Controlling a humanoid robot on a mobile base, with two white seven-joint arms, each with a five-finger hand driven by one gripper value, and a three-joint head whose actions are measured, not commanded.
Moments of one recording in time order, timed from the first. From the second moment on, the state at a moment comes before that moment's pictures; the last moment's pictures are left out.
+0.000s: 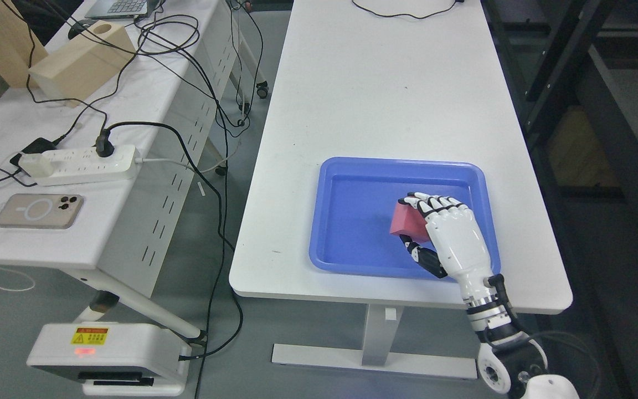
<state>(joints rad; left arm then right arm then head) 0.00 0.00 -0.08 0.00 0.13 0.01 0.18 0.08 -0.03 0.17 -1.60 1.26 -0.34 -0.32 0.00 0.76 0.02</state>
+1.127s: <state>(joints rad) 0.00 0.00 -0.08 0.00 0.13 0.01 0.18 0.13 0.00 0.20 -1.60 1.04 -0.34 -0.31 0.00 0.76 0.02</state>
